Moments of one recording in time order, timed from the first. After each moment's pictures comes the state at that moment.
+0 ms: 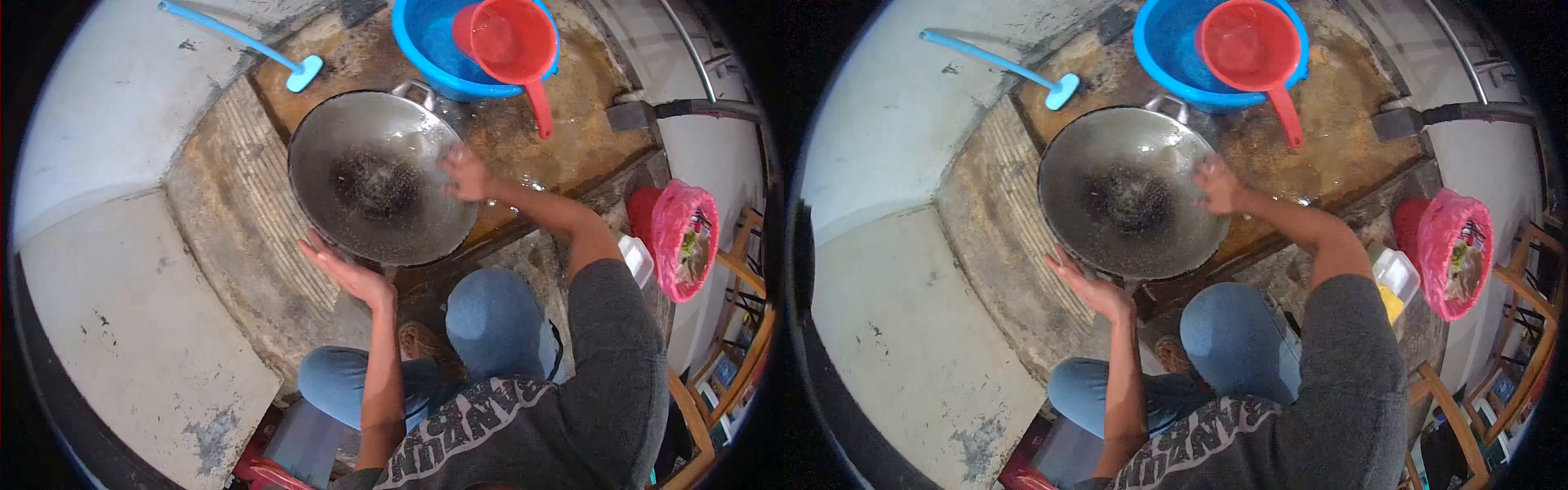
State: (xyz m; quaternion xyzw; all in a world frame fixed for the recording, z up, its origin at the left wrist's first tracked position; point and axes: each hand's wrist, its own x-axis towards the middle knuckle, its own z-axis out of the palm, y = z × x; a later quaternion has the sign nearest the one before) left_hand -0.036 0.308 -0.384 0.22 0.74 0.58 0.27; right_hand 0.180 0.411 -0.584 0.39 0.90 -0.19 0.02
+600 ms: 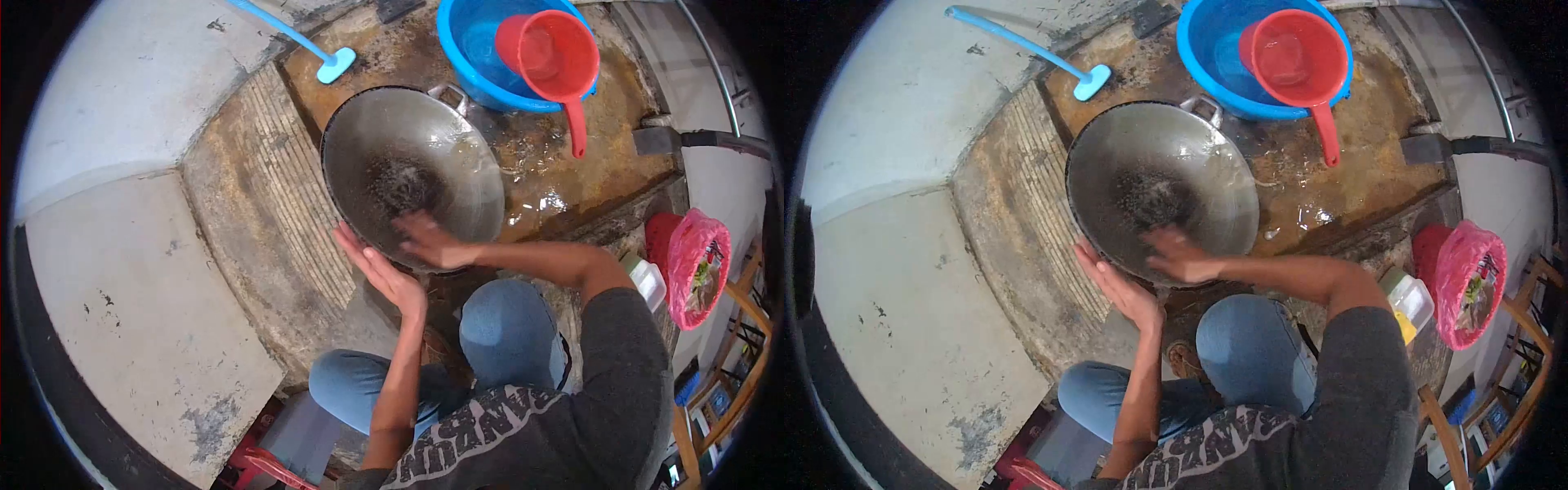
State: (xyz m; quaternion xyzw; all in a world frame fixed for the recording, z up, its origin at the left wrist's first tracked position) left_hand -0.024 0.313 -0.365 0.32 0.76 0.51 0.25; right_hand 0.060 0.336 -0.523 0.30 0.74 -0.60 -0.06
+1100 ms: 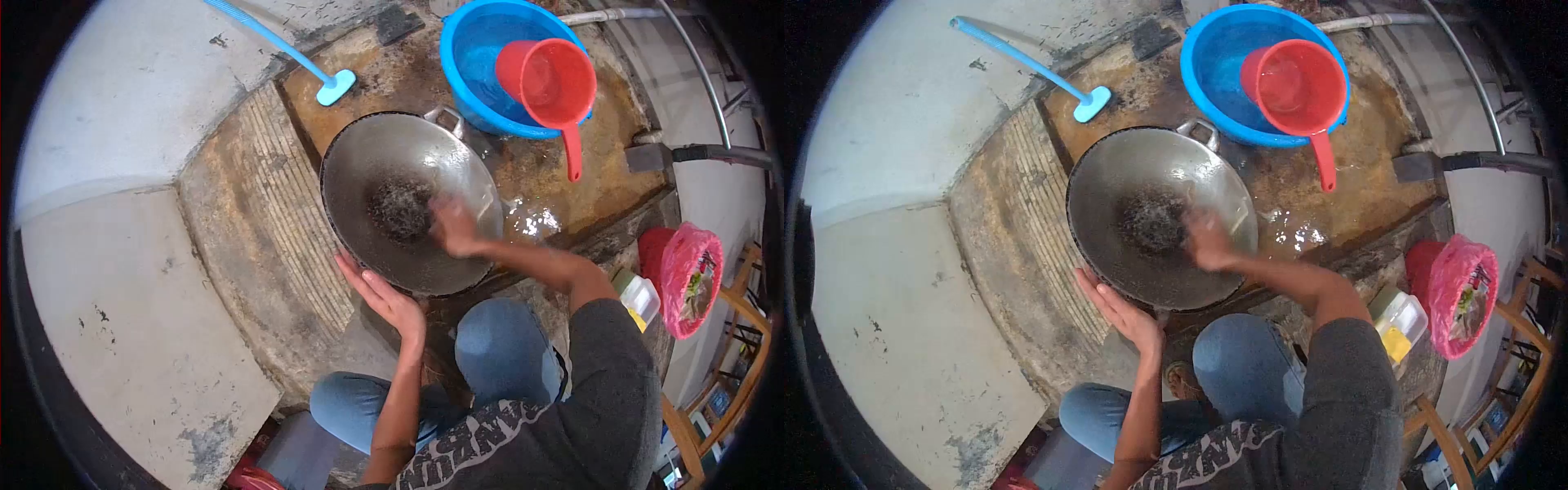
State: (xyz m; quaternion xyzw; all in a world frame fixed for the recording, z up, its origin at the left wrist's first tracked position) left_hand -0.029 0.317 -0.370 0.29 0.76 0.52 0.25; right_hand 0.090 0.379 -0.552 0.50 0.79 -0.35 -0.07
